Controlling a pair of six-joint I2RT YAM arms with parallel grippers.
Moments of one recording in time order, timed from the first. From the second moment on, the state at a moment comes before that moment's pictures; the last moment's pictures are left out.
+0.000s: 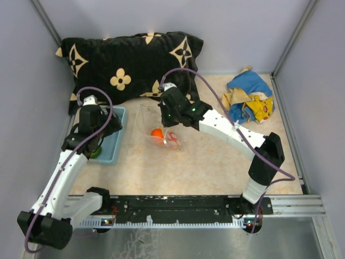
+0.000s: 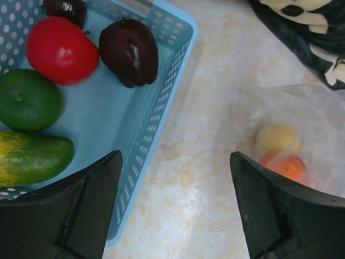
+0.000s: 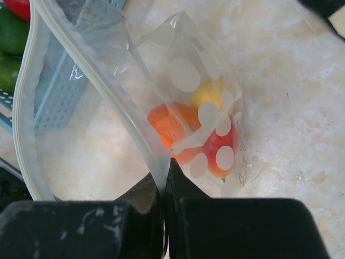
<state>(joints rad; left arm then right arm) -0.26 0.93 0.92 -0.59 -0.26 -0.50 0.88 1.69 1.59 -0.64 0.12 0.45</state>
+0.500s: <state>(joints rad) 0.03 1.25 0.96 -0.49 -0.08 -0.44 0.88 1.69 1.58 -0.61 0.16 0.43</state>
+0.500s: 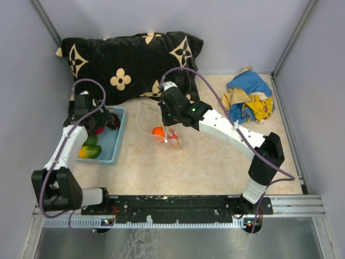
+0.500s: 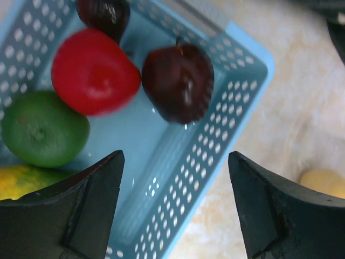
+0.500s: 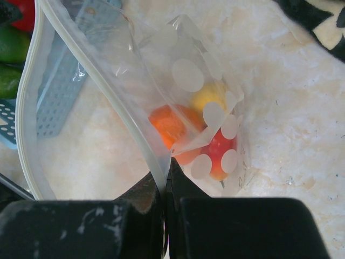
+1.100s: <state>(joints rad) 0.06 1.77 1.32 -0.52 -0.07 -0.40 0.88 1.70 1.58 -0.61 0.16 0.42</state>
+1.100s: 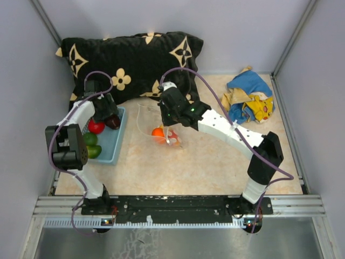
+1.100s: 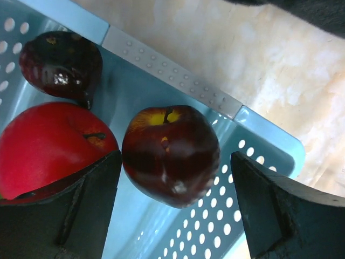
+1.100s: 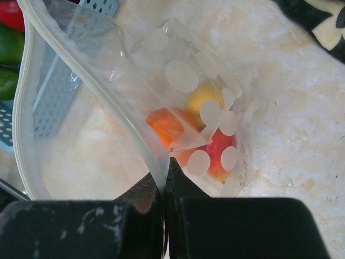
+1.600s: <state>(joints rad) 0.06 1.88 1.33 -0.54 -0.01 -0.37 0.88 1.70 1.58 -0.61 0.16 0.42</state>
